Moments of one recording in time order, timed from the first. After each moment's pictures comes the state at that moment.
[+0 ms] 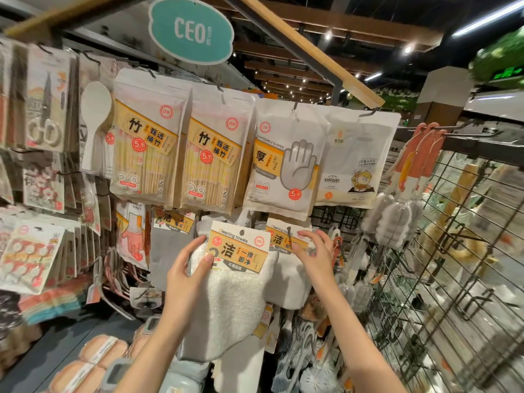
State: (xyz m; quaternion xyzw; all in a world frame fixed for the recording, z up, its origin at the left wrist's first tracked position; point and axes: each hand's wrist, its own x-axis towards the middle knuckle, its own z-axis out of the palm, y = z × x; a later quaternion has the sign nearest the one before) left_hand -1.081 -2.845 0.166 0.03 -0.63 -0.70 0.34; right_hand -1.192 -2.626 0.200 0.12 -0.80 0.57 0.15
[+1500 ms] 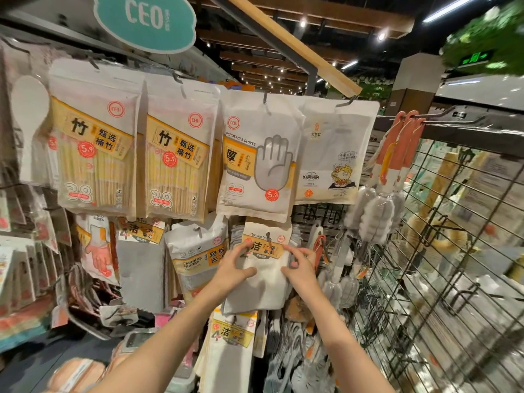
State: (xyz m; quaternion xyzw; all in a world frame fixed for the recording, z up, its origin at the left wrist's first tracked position) left_hand -1.210 -2.784 0.154 -0.04 -0.82 -0.57 0.07; right_hand -1.237 -2.608 0.164 0.06 -0.86 0.50 0.09
